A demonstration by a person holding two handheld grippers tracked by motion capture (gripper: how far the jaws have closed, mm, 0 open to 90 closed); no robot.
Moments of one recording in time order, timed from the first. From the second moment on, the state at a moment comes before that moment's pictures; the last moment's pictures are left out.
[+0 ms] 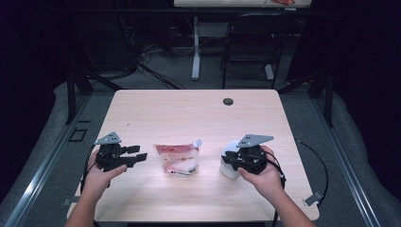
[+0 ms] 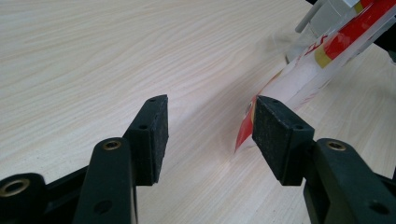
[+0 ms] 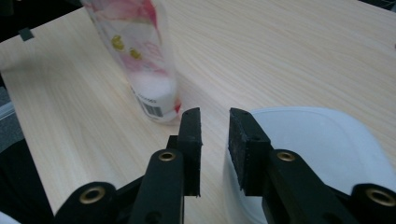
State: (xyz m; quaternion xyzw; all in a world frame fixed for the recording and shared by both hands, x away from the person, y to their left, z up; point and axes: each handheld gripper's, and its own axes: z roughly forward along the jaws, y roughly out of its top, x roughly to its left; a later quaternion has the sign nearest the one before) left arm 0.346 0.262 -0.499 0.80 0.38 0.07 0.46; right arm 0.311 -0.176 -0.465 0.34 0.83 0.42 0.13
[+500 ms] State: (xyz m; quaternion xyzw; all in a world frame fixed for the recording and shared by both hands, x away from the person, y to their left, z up) left arm 0.347 0.261 -0.501 0.80 0.38 0.07 0.46; right arm 0.294 -0.161 -0.494 0.32 0.84 0.43 0.10
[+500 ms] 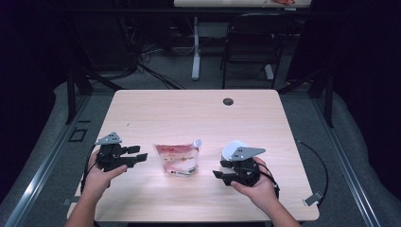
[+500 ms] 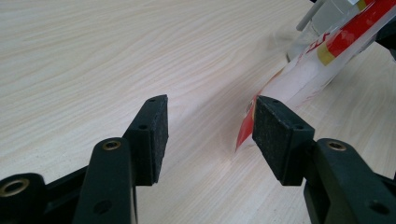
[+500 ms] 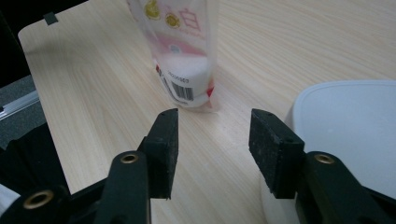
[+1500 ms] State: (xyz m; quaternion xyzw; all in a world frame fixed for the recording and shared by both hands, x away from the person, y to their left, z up) left arm 0.348 0.260 -0.506 0.81 0.38 0.07 0.45; right arm 0.277 -0.135 -0.547 0.30 0.86 0.39 0.10
